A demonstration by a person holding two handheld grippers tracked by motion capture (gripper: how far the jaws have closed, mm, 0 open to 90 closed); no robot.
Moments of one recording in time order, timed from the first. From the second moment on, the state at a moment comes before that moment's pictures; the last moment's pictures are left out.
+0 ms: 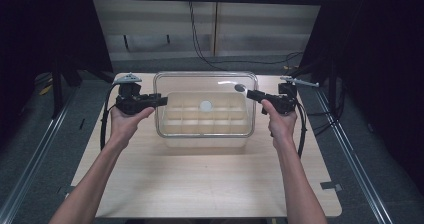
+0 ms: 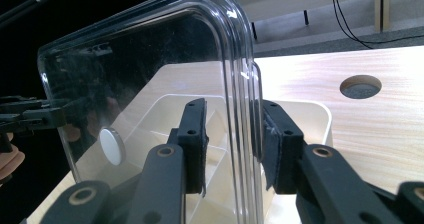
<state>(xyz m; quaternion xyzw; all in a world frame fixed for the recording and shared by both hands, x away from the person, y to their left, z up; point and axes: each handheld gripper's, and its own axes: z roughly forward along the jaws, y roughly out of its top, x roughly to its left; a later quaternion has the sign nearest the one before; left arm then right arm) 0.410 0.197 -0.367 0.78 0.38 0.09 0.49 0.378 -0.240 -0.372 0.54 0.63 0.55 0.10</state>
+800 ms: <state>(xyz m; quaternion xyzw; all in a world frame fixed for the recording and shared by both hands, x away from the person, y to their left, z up) 0.441 0.193 -0.391 0.77 0.41 0.08 0.48 0.409 -0.236 -0.393 0.56 0.63 0.53 0.11</state>
